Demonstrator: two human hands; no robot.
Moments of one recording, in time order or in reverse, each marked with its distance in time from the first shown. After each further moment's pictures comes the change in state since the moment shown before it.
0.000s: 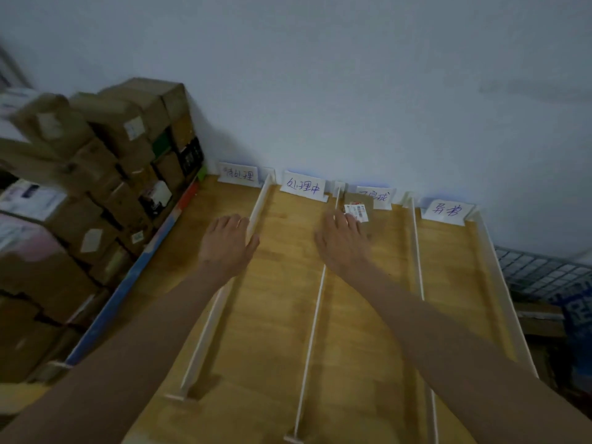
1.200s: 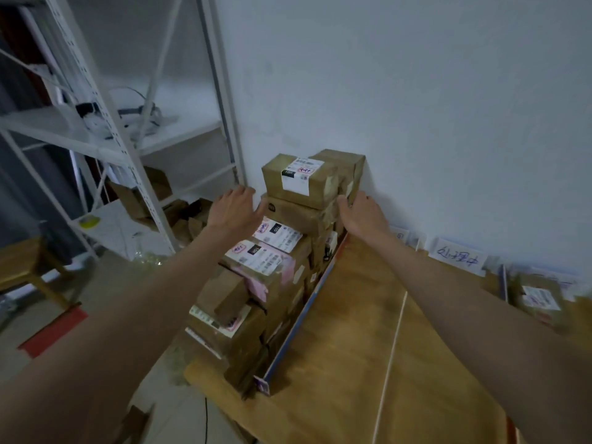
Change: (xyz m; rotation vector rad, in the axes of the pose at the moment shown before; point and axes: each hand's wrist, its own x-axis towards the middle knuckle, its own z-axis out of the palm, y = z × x) left_hand -0.071 -0.413 -0.171 -0.023 0.249 -0.304; right_hand 0.071 -0.431 -0.093 0.516 0.037 -0.068
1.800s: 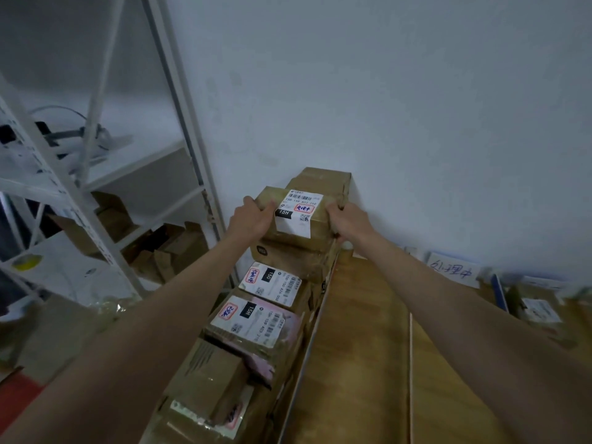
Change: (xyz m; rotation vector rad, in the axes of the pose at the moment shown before) left_hand 0.159 0.009 0.046 -0.548 -0.197 -0.223; right_hand 0.099 -0.053 0.016 0.350 -0.050 0.215
